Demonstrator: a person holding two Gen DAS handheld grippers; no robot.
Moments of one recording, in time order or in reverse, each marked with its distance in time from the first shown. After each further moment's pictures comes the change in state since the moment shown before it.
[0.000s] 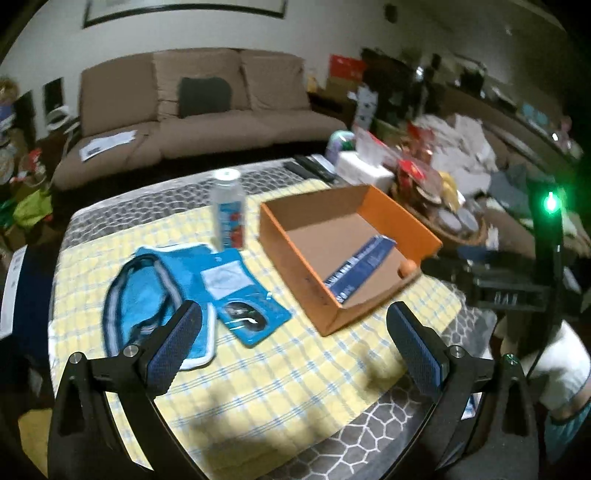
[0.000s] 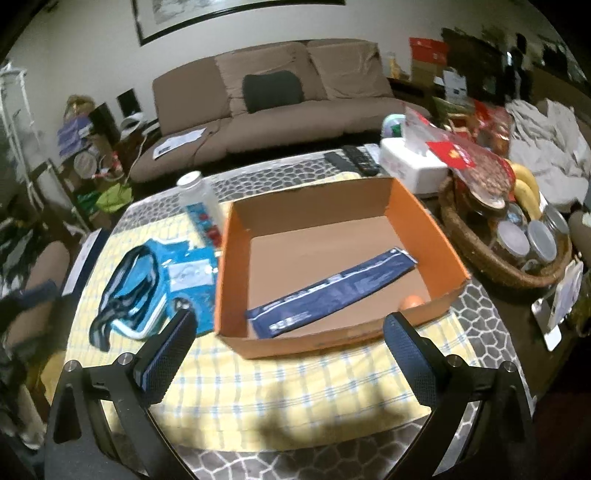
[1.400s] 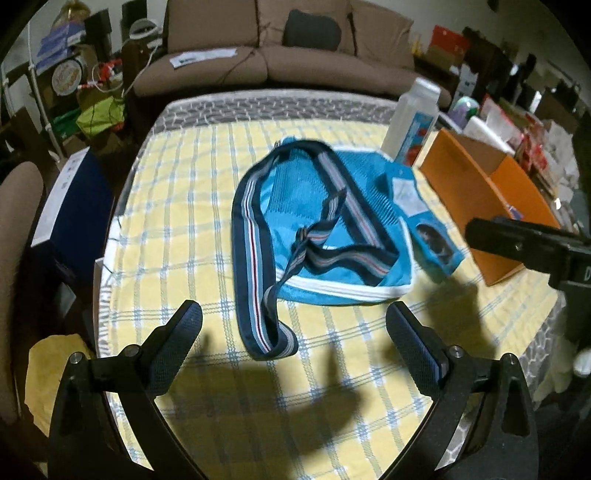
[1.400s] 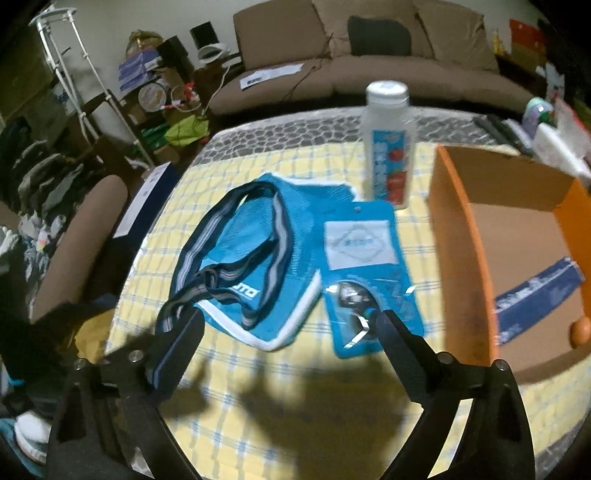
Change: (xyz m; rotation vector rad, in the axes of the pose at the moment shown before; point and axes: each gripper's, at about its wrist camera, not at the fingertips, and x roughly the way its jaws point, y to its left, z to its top) left arm 0.063 0.180 -0.090 -0.208 0.210 0.239; right arm 0.135 0.184 -0.015 -0.136 0.213 0.268
